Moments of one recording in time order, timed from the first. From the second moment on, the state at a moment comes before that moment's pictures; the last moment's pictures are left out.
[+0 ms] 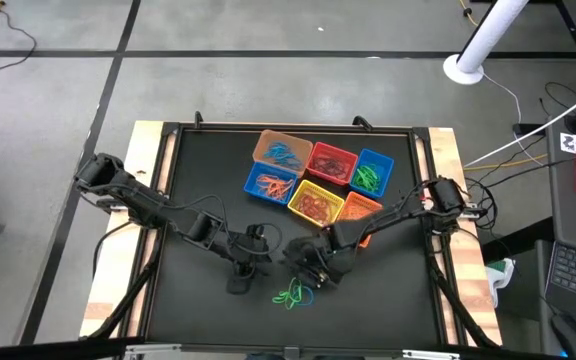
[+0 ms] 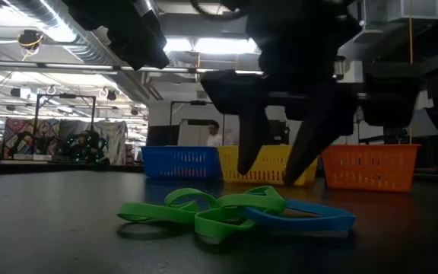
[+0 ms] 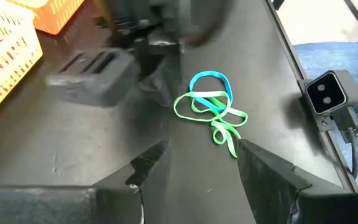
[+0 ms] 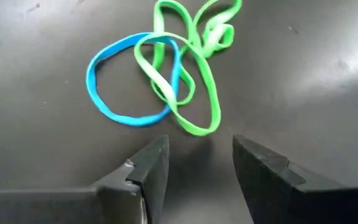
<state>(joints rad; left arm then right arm) -0.39 1.52 0.96 -0.20 -0.06 -0.28 0.27 1.98 1.29 -0.34 -0.27 -0.69</state>
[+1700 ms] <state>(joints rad) -0.39 1.52 0.96 -0.20 -0.06 -0.29 0.31 1.90 1.29 -0.36 -0.08 -0.71</state>
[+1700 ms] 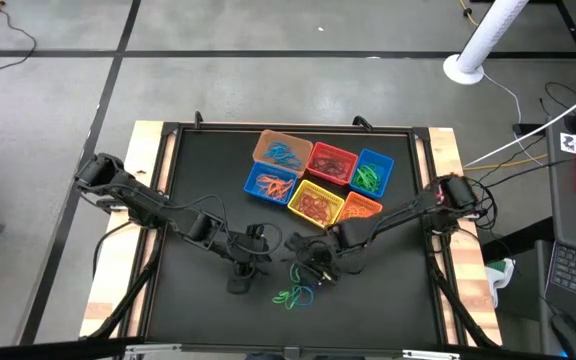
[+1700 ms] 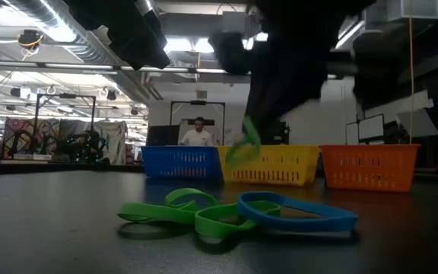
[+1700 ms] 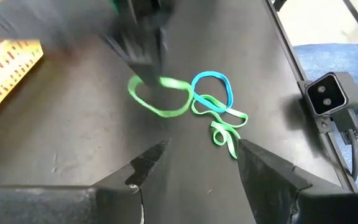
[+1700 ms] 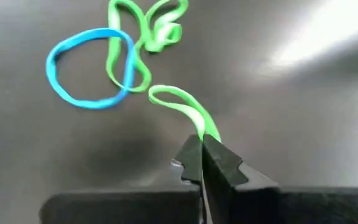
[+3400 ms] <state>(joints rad) -0.31 1.52 0.96 -0.06 -0.16 -0.23 -0.60 1.47 1.29 -1.25 0.06 -0.48</state>
